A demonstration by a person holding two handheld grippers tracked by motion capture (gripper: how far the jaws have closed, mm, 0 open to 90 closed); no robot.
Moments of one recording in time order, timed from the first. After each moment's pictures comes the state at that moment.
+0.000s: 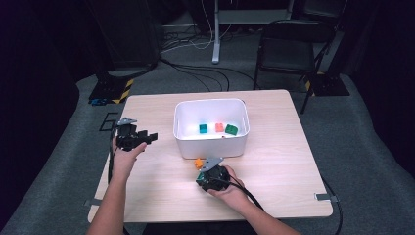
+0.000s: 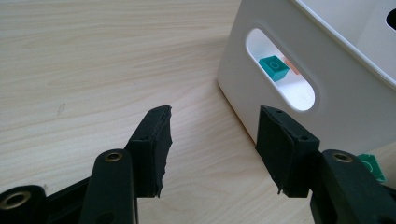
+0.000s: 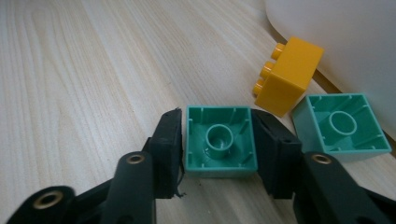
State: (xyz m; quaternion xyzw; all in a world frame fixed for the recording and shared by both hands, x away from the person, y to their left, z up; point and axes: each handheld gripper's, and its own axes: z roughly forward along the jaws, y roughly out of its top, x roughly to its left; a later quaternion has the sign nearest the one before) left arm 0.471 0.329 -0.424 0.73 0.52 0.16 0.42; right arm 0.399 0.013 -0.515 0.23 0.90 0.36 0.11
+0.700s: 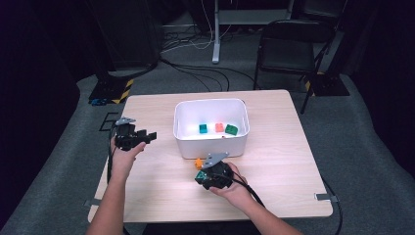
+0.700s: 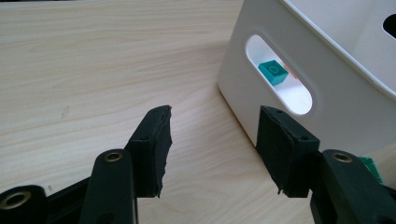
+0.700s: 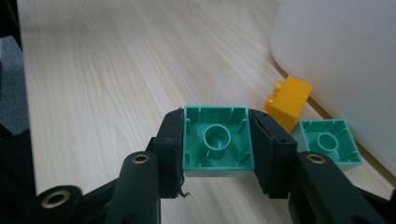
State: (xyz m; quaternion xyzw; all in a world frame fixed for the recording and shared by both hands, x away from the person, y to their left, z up) left arm 0.469 0.330 -0.420 0.72 0.52 0.17 0.42; right arm 0.391 0.004 -0.476 0.22 0.88 0.40 0.08
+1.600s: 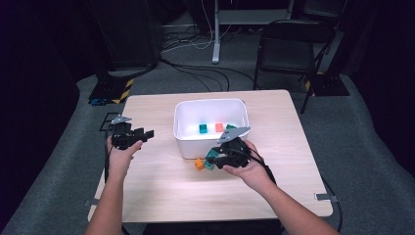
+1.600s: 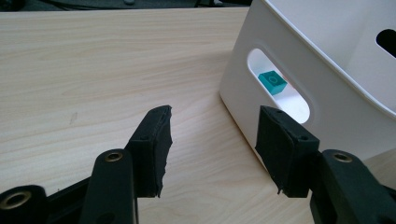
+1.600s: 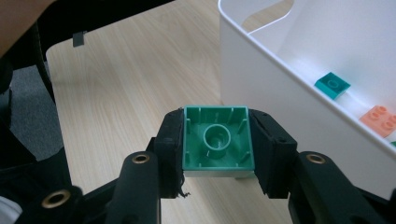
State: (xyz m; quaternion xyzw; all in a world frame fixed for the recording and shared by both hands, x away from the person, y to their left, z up) left arm 0.468 0.338 -0.414 0.71 0.52 0.17 0.44; right arm 0.407 -0.038 -0.385 0.25 0.86 0.43 0.08
